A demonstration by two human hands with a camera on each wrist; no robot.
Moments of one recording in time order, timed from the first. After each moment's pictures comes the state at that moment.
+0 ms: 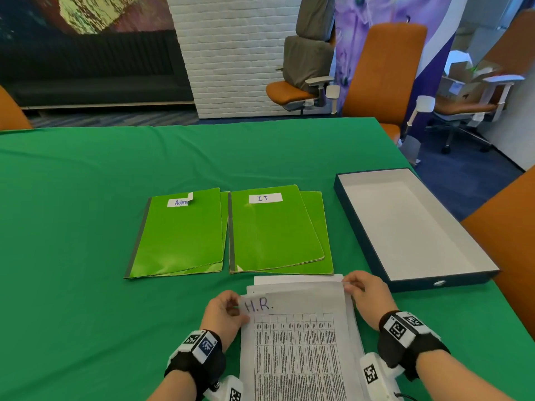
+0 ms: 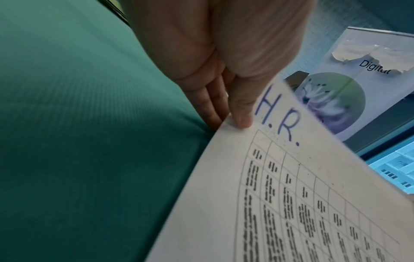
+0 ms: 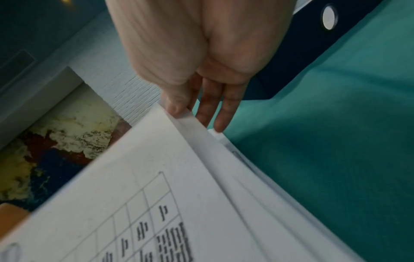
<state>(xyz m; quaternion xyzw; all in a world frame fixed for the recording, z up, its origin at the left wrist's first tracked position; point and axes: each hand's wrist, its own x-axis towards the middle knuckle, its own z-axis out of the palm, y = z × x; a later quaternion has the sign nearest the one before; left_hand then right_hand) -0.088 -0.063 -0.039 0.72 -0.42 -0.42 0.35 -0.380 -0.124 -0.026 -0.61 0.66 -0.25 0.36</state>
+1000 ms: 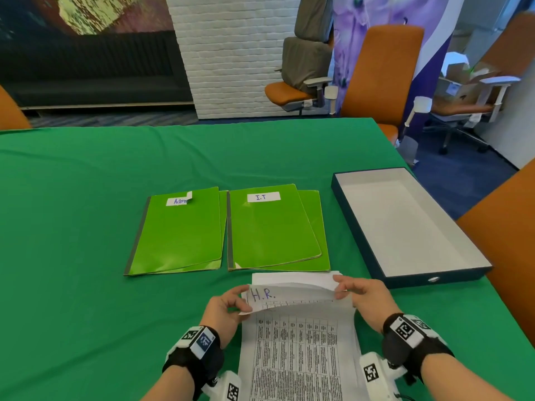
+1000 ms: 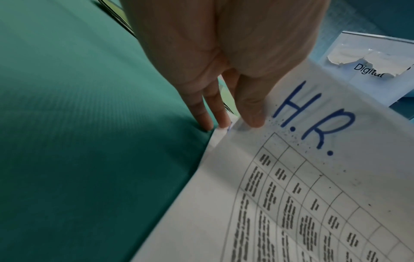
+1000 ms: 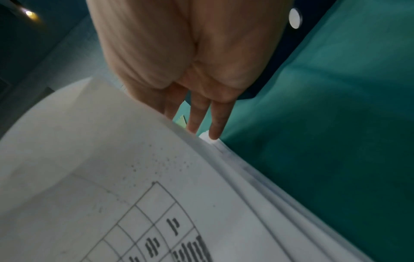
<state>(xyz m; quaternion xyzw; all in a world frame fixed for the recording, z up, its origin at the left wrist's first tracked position) -0.091 -0.064 -0.045 0.66 -0.42 -0.49 0.40 -0.385 -0.109 -0.019 -0.53 0.61 -0.30 0.51</state>
